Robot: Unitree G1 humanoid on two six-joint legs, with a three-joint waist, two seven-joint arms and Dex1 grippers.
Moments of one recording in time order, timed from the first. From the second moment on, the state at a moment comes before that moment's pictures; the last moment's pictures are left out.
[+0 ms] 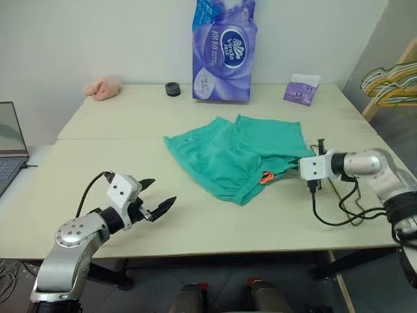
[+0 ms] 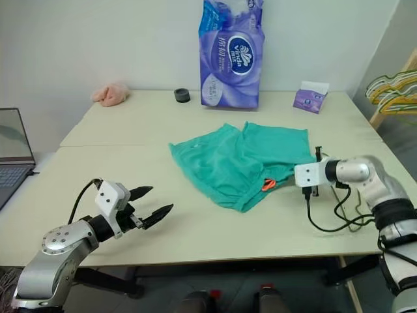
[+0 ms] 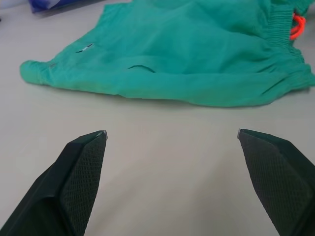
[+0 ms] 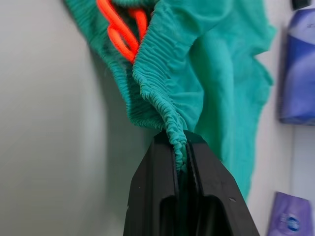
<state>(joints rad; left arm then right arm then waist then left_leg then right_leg) 0.06 0.61 0.18 -0.29 -0.36 0.37 -0.75 -0.76 -0.83 0.35 0.67 -0.27 -0.64 0.93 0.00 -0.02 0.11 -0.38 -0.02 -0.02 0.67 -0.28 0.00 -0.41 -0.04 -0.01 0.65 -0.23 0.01</state>
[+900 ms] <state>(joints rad) 0.00 0.68 0.17 -0.17 -0.40 0.36 -0.88 -0.41 -0.51 0.46 -0.13 -0.10 0.00 0.93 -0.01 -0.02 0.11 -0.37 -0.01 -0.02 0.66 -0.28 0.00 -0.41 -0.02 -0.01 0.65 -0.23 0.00</state>
